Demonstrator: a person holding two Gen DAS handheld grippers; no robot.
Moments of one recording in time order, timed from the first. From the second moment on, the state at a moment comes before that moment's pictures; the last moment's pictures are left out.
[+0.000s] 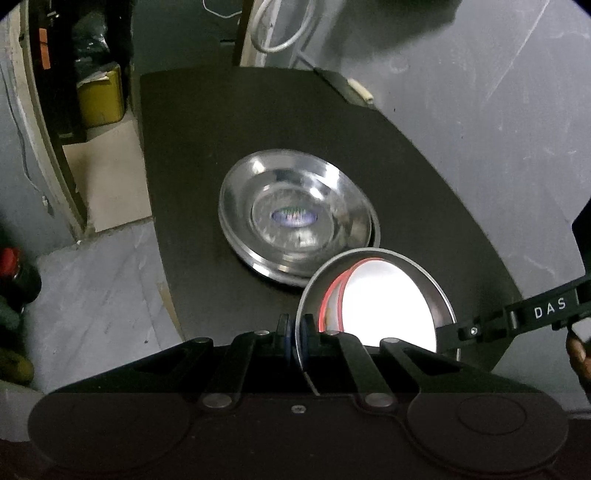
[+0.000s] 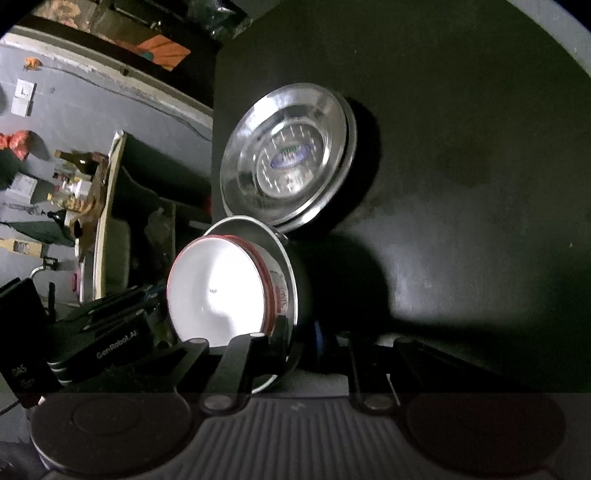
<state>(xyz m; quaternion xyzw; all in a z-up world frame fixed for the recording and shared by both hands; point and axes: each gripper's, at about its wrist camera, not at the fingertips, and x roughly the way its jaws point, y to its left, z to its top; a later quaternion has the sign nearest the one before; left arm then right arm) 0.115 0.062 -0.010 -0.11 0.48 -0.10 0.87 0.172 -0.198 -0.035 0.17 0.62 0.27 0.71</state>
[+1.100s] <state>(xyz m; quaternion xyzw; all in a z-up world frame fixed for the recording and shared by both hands) 0.201 0.078 0.002 -0.14 0.46 -0.06 0.88 0.267 -0.191 -0.020 0.18 0.60 0.29 0.73</state>
